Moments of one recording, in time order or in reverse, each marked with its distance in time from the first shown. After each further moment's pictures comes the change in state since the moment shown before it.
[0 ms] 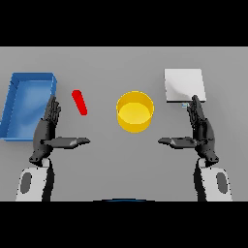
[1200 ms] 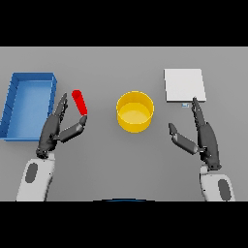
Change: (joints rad) left arm -0.093 0.074 -0.067 0.125 -0.174 -0.002 -0.016; right arm 0.071 -0.080 0.088 -0.096 0.209 -0.041 -0.098
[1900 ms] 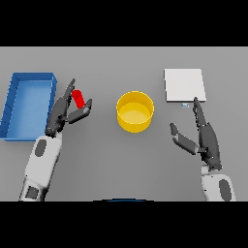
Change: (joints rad) left arm -0.276 -0.004 0.070 0.356 -0.006 0.017 -0.067; right arm 0.004 -0.006 -0.003 -0.002 0.009 -0.004 0.003
